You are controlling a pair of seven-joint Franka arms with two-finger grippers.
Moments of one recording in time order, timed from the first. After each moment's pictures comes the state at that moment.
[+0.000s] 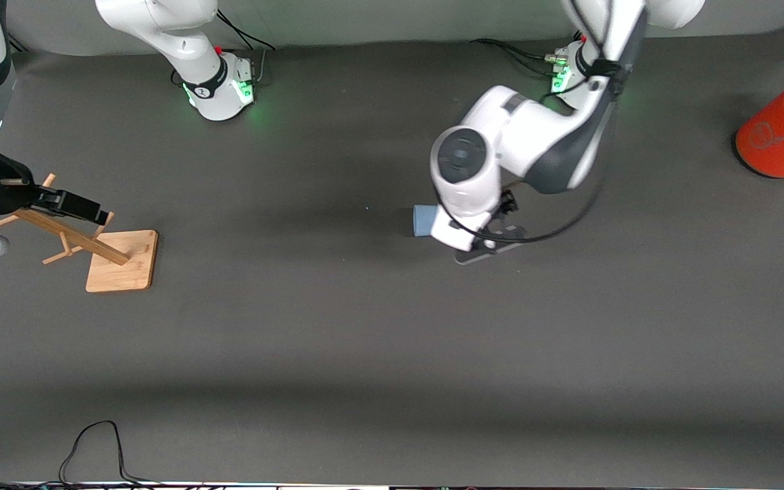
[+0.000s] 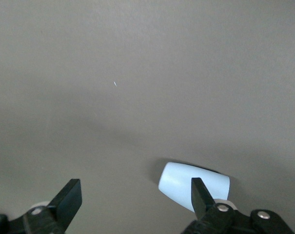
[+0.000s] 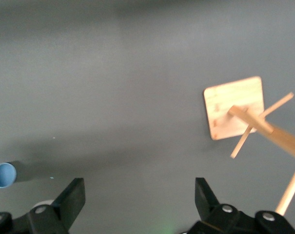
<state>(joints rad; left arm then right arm) -0.72 0.45 0.01 -1.56 0.10 1.76 -1.07 0.04 0.10 -0.04 -1.51 0.05 1.52 0.15</state>
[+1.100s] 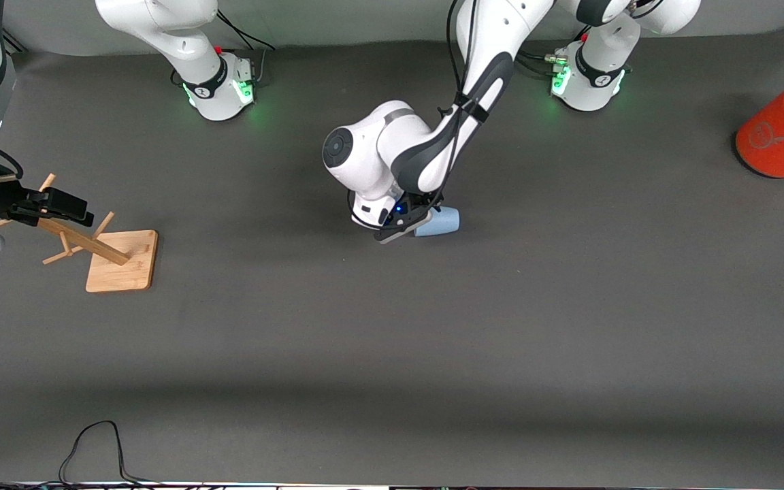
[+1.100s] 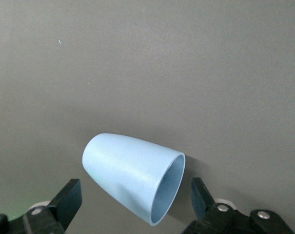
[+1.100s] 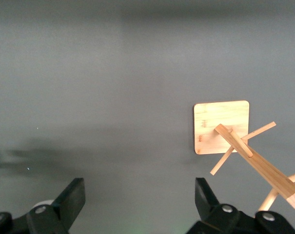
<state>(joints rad) -0.95 0.76 0.02 -1.36 0.23 1.76 -1.32 0.04 0.10 -0.06 -1.51 0.02 1.53 0.01</state>
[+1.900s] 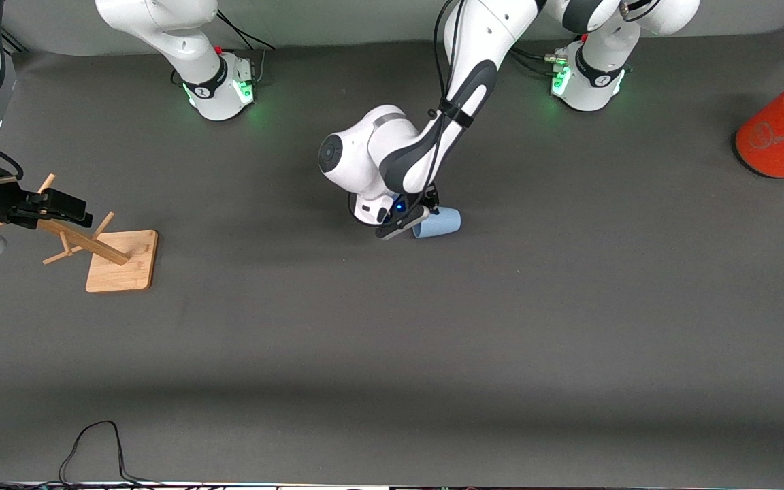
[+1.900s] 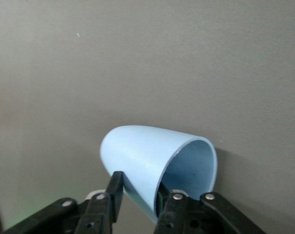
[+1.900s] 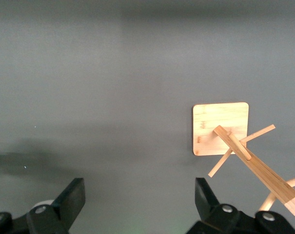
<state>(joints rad) -0.97 0.81 0.02 -1.34 0.26 1.63 -1.32 0.04 0.11 -0.06 -1.51 0.02 1.54 0.00</state>
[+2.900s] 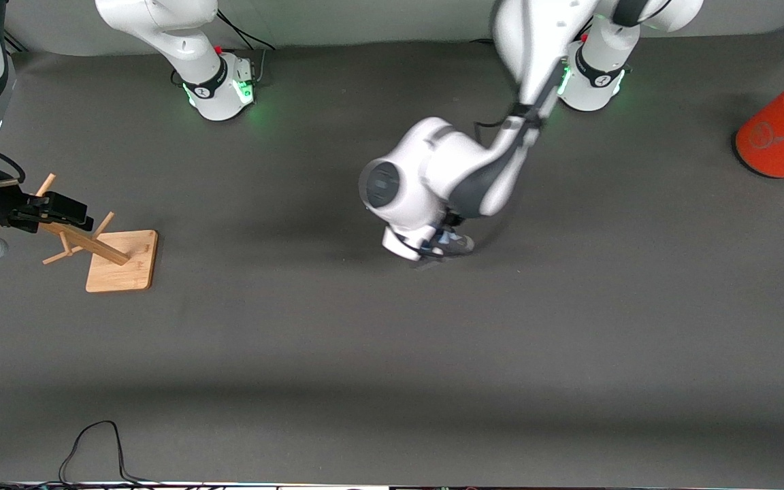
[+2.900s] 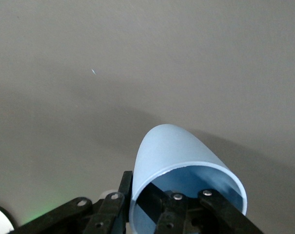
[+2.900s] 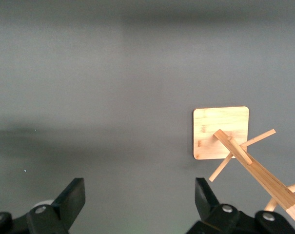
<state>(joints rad) -0.72 0.64 0.04 -1.32 0.01 1.64 -1.00 0.04 0.11 -0.06 -1.51 0.02 1.56 0.00</state>
